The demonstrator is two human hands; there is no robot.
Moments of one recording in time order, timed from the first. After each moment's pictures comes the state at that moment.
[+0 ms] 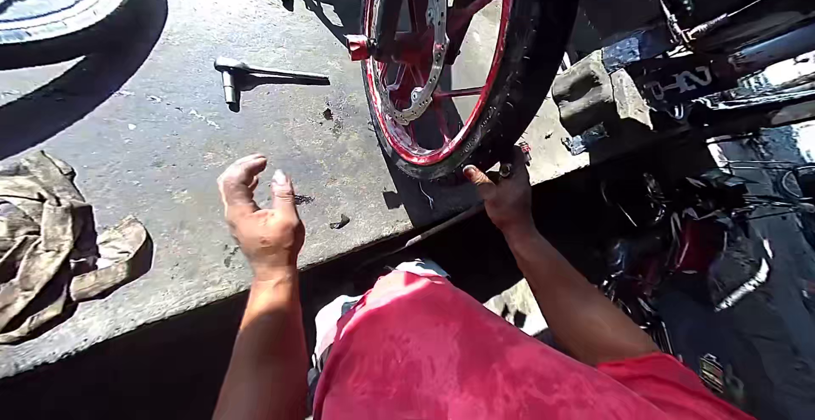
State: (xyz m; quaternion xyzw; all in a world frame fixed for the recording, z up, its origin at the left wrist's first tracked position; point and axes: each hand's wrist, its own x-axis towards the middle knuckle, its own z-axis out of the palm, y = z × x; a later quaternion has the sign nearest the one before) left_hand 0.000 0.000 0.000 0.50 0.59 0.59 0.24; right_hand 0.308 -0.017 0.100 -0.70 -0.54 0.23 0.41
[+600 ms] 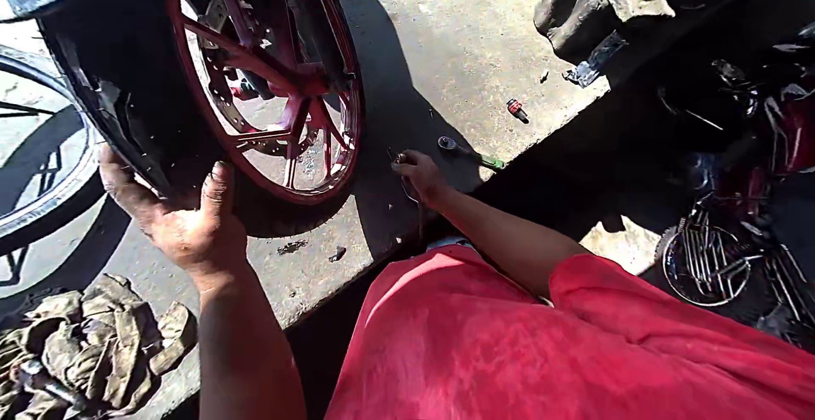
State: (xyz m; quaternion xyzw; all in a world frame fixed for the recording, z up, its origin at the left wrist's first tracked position) left_hand 0.062 0.089 0.095 0.56 0.41 0.66 0.30; right_hand 0.355 0.036 0.004 -0.64 -0.34 0.55 0.41
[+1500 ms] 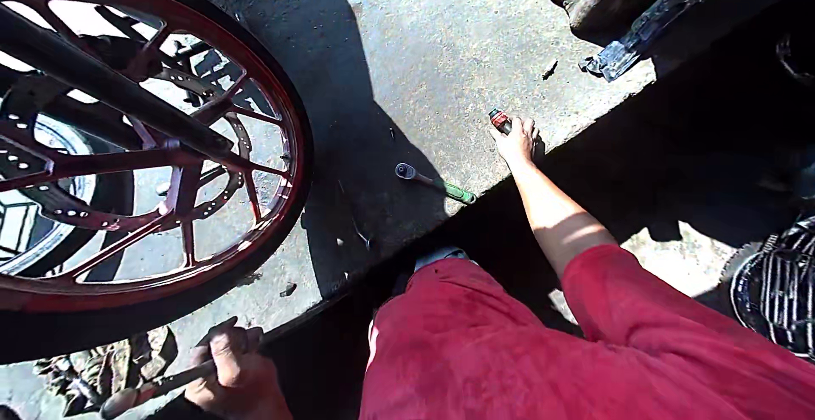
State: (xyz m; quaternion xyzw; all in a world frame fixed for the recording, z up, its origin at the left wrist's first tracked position) left_hand 0.235 -0.054 0.030 0.46 0.62 0.58 0.23; right_hand 0.770 0.069 -0.157 -0.92 -0.32 0.17 0.16
